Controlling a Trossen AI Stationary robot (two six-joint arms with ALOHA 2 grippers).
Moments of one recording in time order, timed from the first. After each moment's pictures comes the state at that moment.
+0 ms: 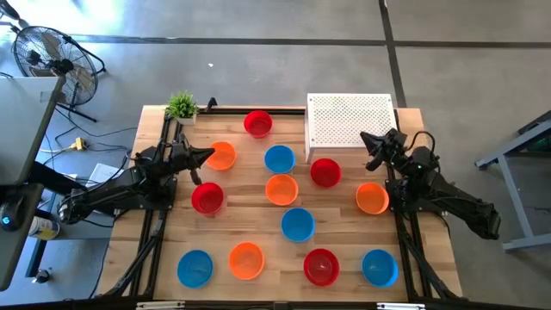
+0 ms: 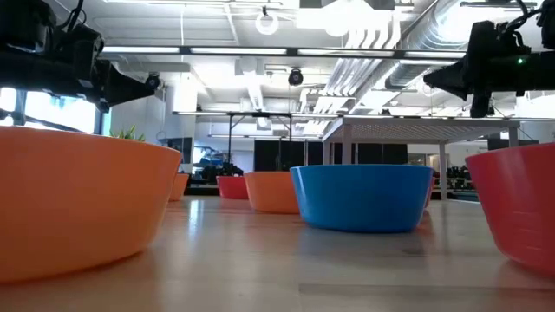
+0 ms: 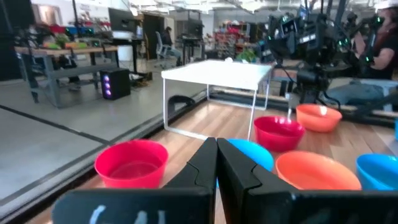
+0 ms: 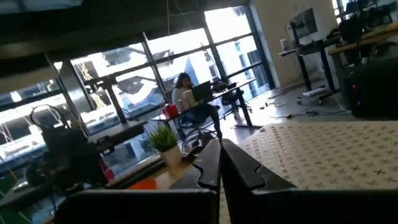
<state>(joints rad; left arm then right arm) 0.40 0.01 0.01 0.04 -0.03 -0.03 -0.57 0.02 0.04 0.18 0.07 0.37</state>
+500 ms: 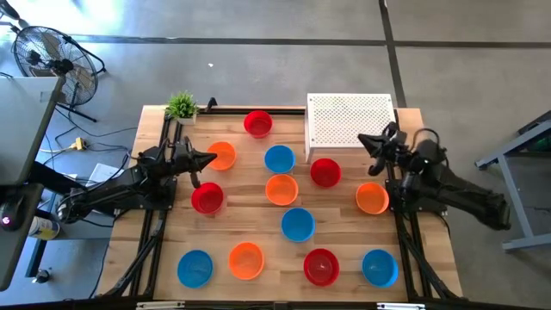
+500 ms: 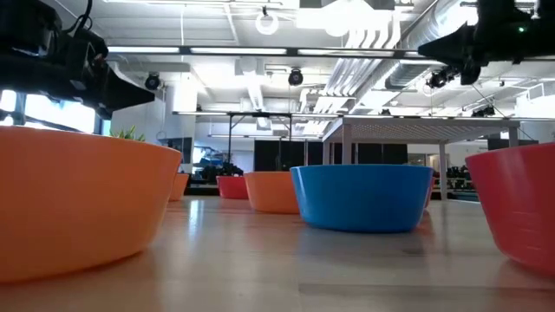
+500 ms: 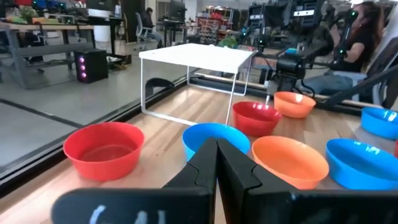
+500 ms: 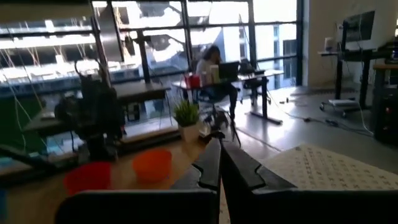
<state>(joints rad) 0.40 0.05 0.01 0.01 0.06 -0.08 -0.45 0.22 0.27 0.06 0.01 0.12</state>
